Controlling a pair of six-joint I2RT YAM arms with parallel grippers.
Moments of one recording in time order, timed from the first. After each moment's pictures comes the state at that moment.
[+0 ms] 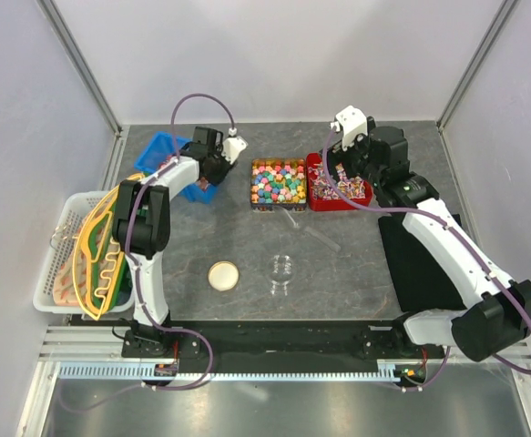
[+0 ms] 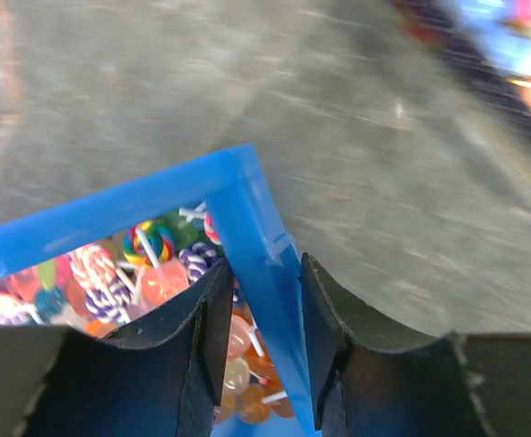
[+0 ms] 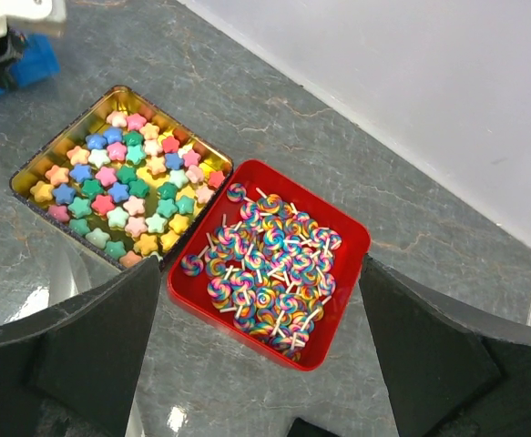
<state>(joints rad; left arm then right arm) -0.24 2.06 1.51 -0.34 0.12 0.60 0.39 1.30 1.23 -0.25 -0.03 -0.30</state>
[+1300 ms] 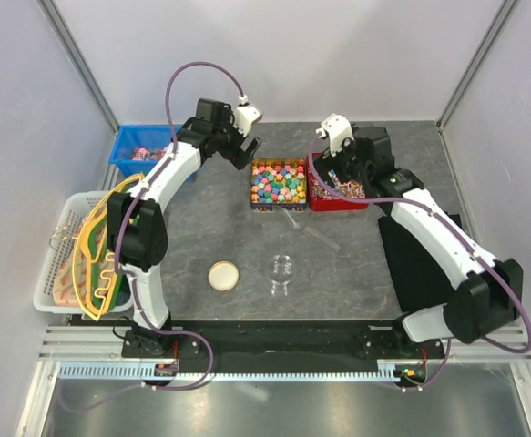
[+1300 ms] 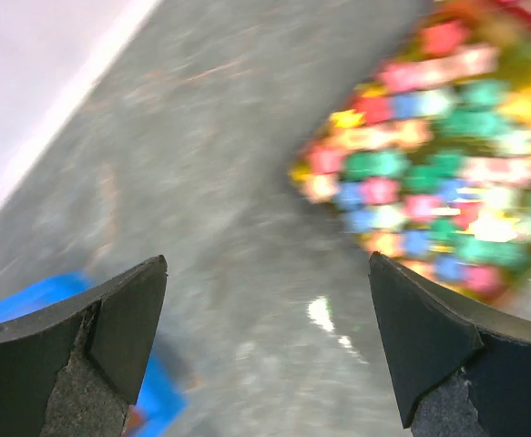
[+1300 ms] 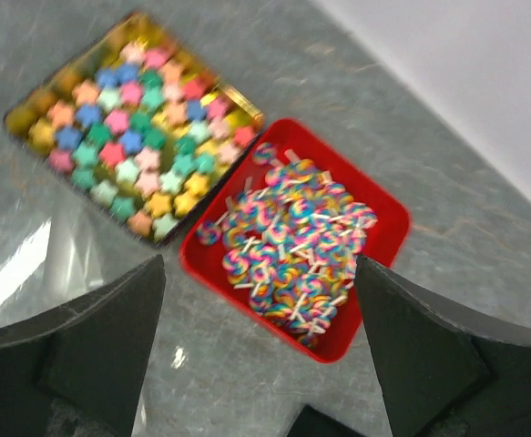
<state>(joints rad) -0.30 1.98 1.76 -0.45 0.26 0.49 0.40 1.38 1.24 -0.27 -0.04 -0.33</state>
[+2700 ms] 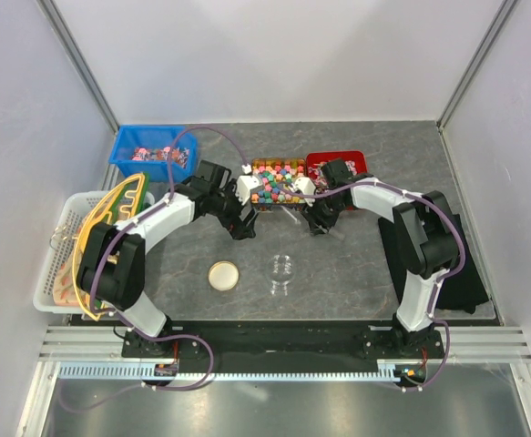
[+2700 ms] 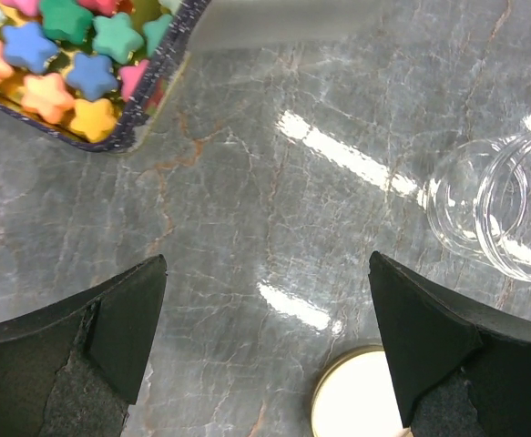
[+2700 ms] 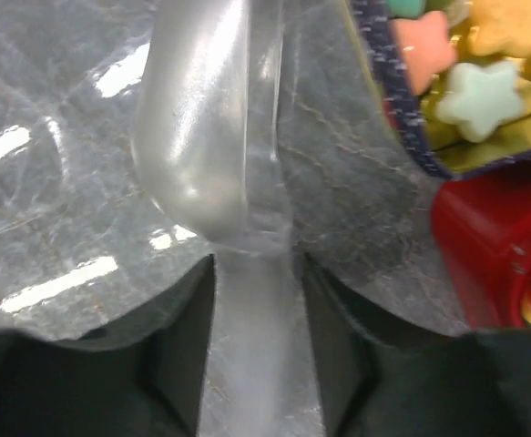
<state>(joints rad) -0.40 1.62 1.07 -0.43 0.53 0.45 0.39 1.90 1.23 -0.56 -0.48 -0.63</state>
